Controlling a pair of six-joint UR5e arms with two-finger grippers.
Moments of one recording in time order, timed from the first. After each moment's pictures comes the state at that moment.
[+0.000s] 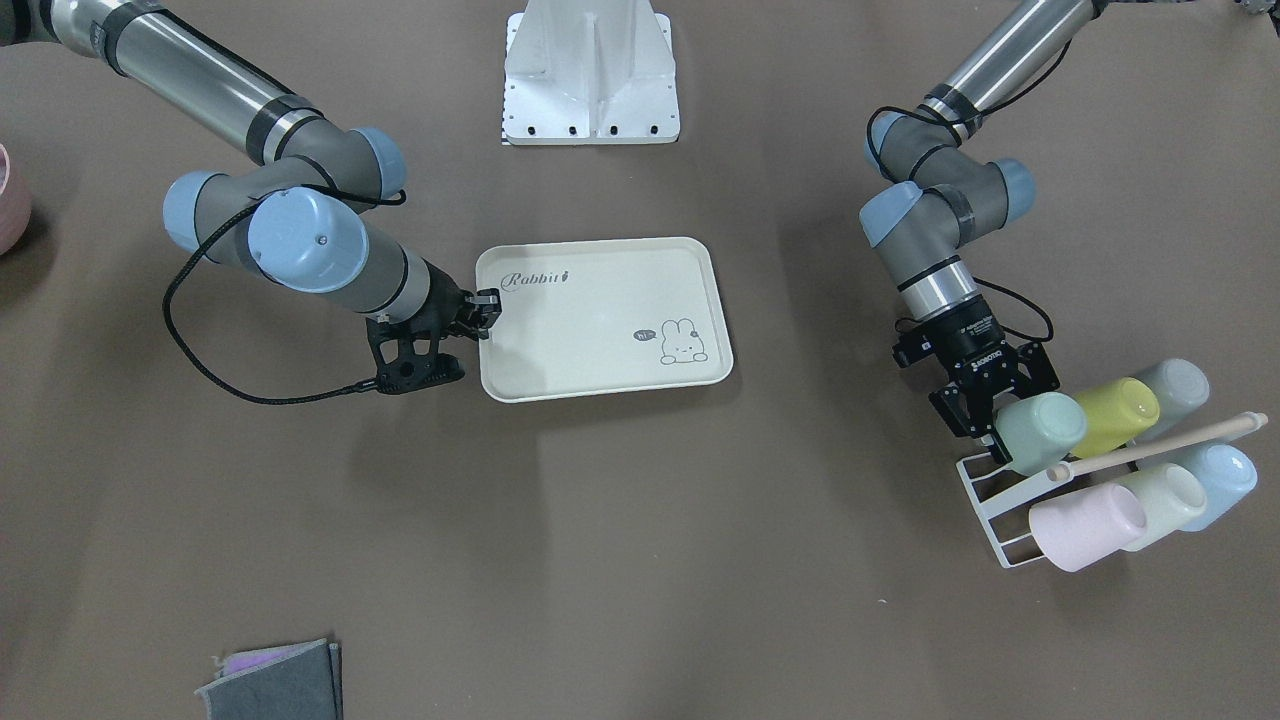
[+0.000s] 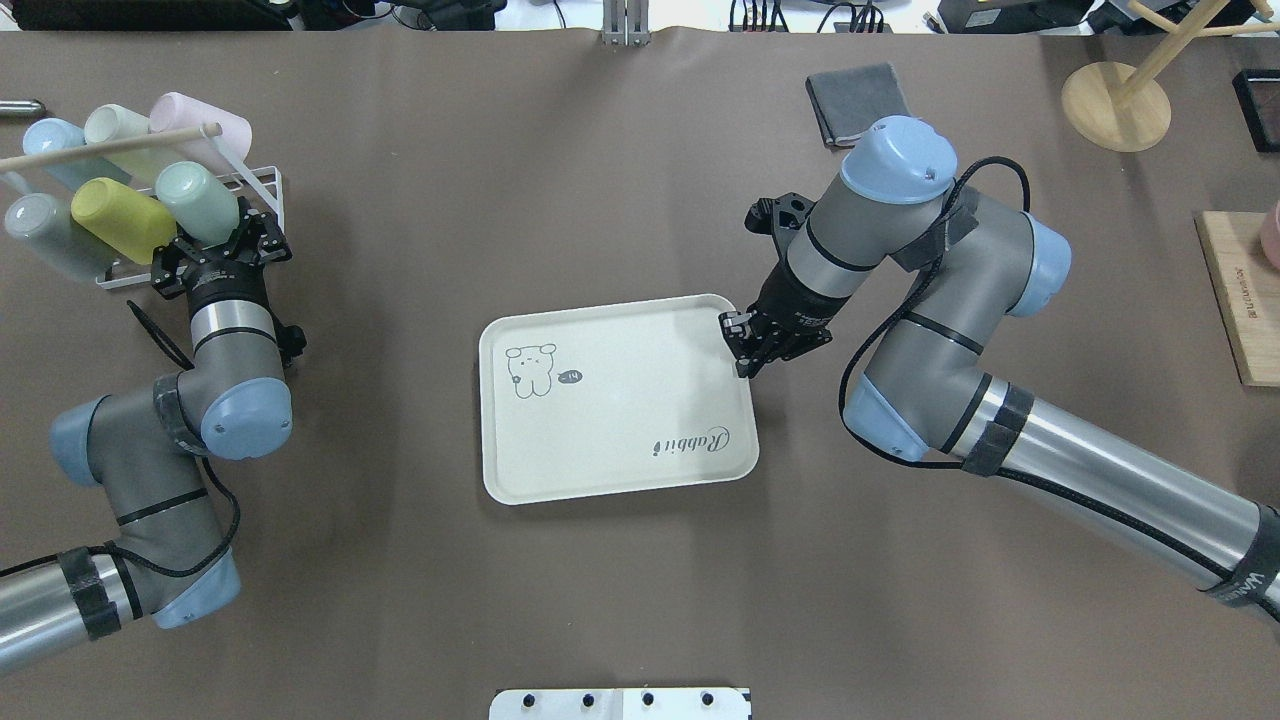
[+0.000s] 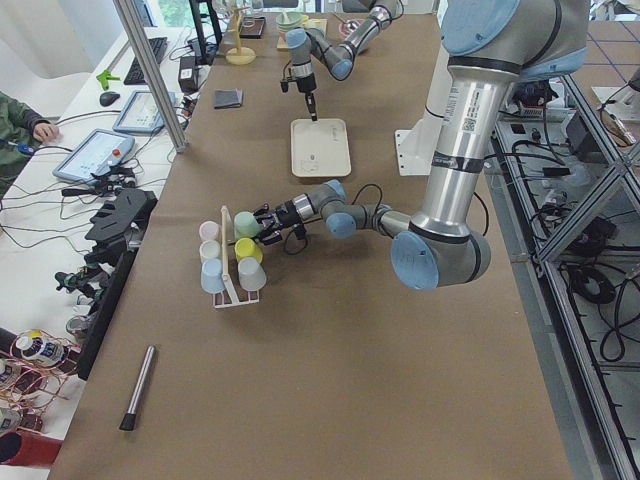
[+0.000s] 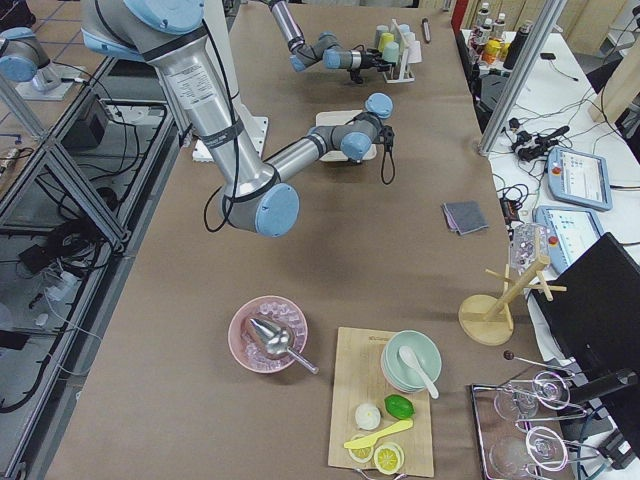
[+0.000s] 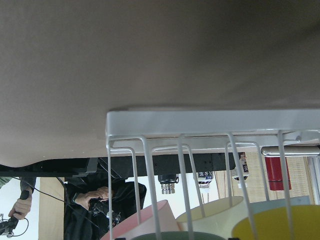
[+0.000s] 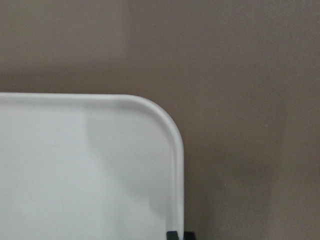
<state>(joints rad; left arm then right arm) -0.53 -1.83 -1.42 -2.08 -0.57 1.54 0.70 -1.00 1.47 -1.21 2.35 1.03</state>
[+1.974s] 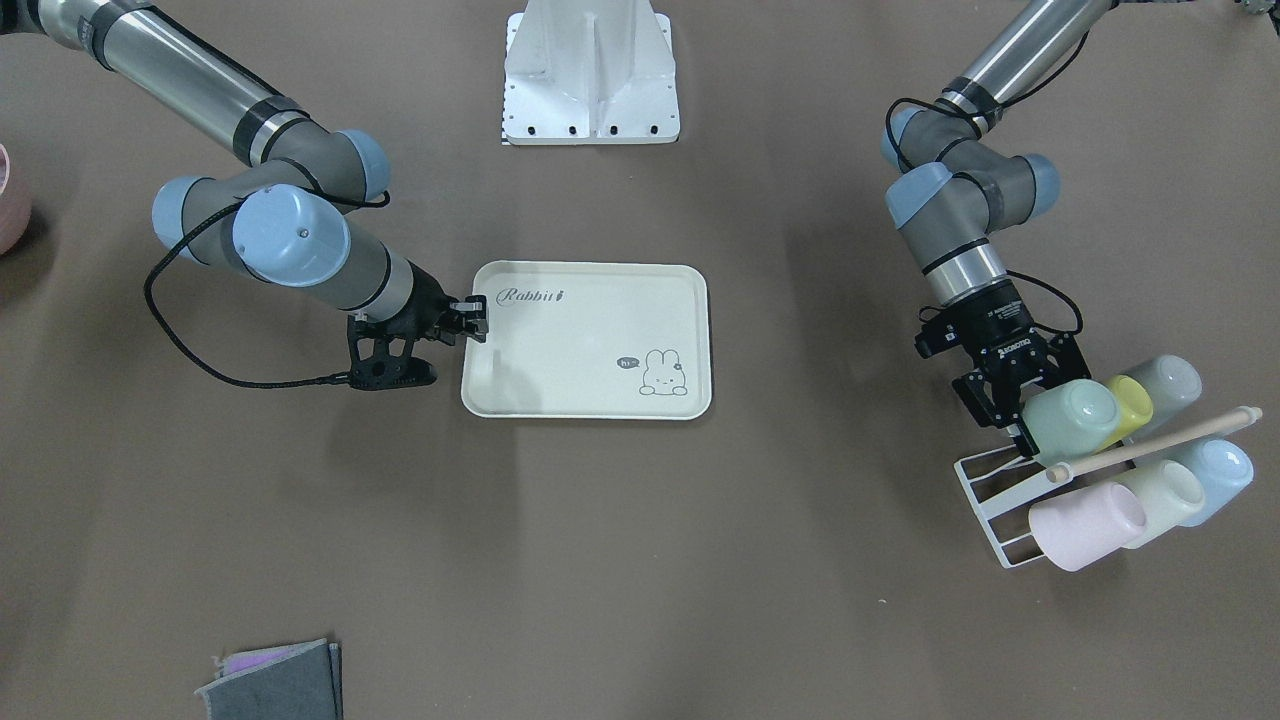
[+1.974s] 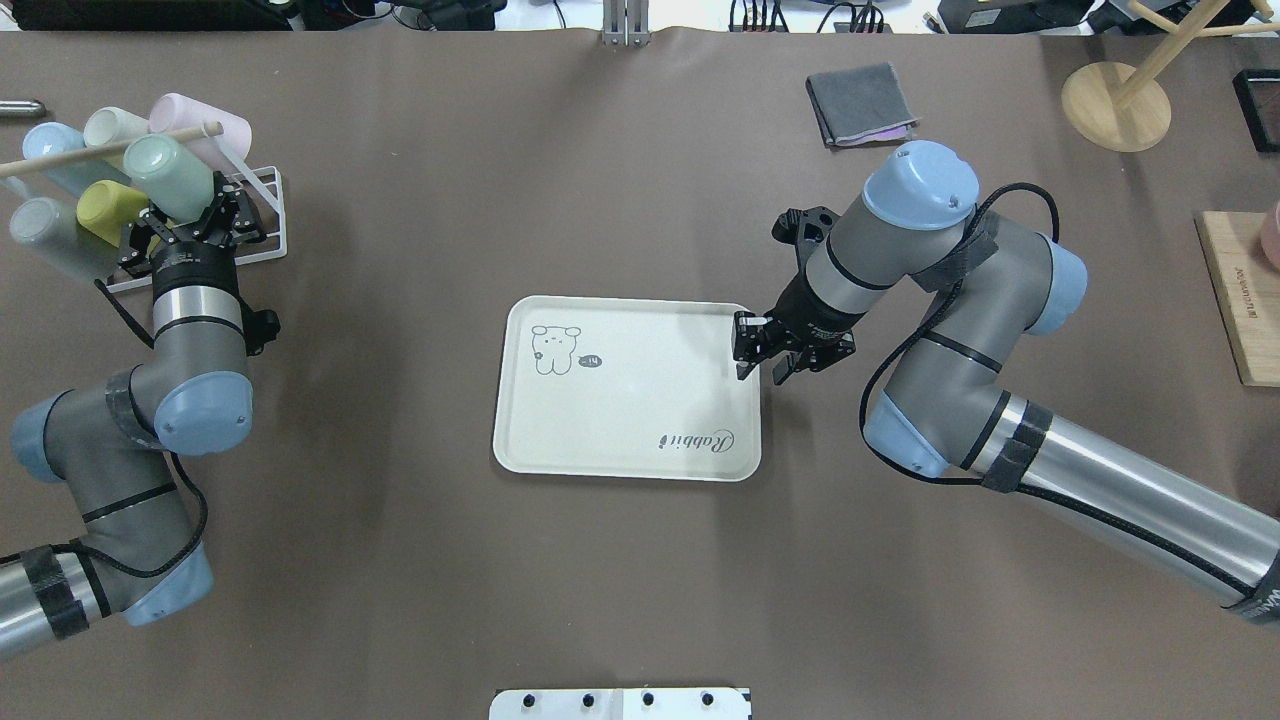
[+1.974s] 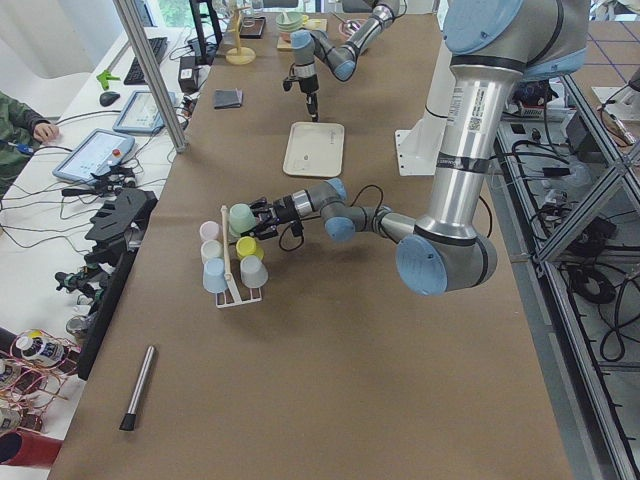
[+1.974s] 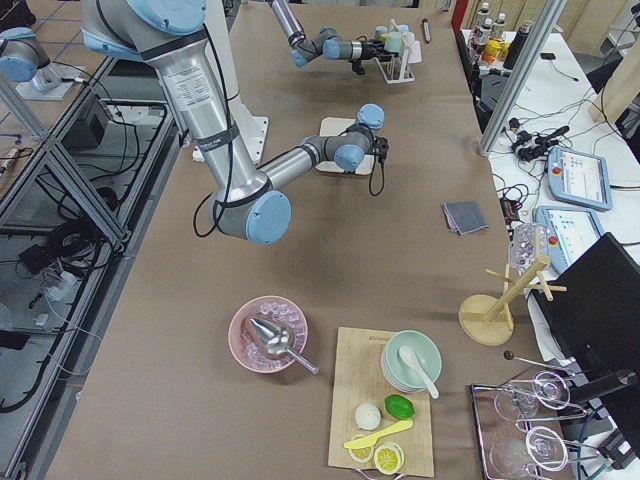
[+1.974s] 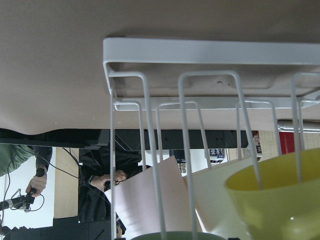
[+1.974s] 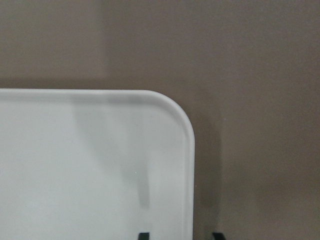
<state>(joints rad) -0.56 -1.78 -1.47 -2.24 -0.55 1.67 0.69 -1.04 1.47 -1.14 2.31 1.19</state>
